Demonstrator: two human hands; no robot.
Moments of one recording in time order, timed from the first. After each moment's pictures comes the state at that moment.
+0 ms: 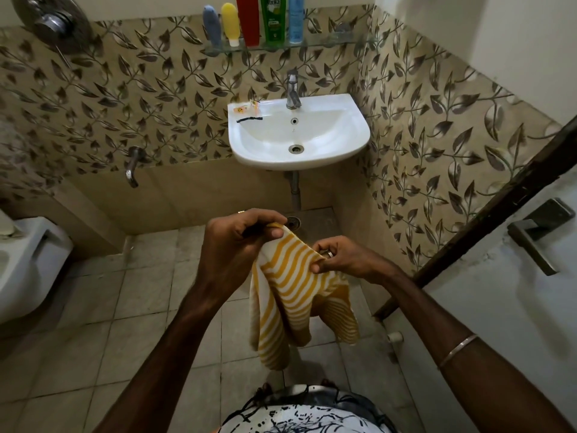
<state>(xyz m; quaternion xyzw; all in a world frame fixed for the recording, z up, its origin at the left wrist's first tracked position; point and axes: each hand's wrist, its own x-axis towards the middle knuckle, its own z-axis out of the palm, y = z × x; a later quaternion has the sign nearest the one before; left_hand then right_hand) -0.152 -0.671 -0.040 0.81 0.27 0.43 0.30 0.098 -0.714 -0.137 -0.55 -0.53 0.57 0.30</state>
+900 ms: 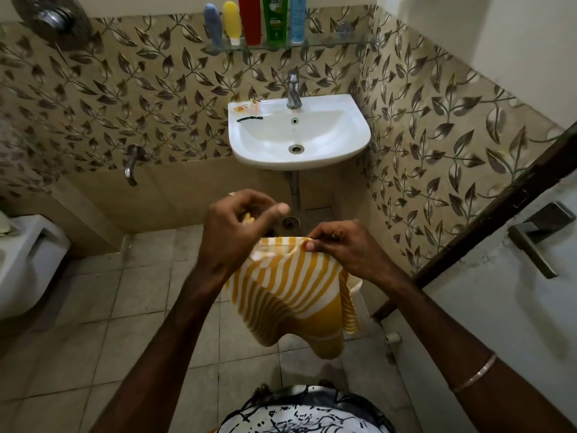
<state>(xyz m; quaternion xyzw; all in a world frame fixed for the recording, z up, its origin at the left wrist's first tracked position) -0.143 -0.648 -0.043 0.77 0.37 0.40 0.33 0.079 -0.722 -0.097 -0.58 -0.65 0.31 0.39</state>
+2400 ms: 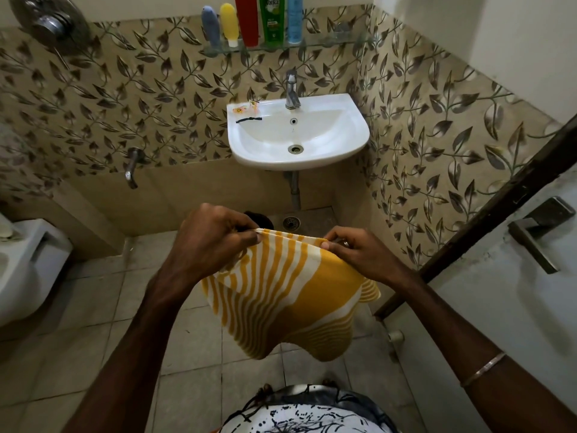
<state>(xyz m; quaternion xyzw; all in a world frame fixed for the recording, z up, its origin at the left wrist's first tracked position) -0.175 -0.639 -0.019 0.85 0.41 0.17 0.28 0.103 -0.732 -0.122 -0.62 -0.63 0.32 0.34</state>
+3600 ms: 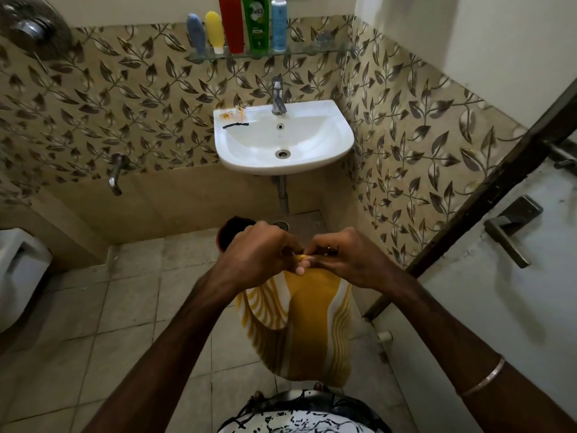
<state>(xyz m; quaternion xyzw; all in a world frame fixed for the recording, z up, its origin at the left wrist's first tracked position) -0.112 -0.664 -0.036 0.93 0.28 0.03 0.23 0.086 -0.749 -0.085 -0.55 -0.74 0.22 0.32</state>
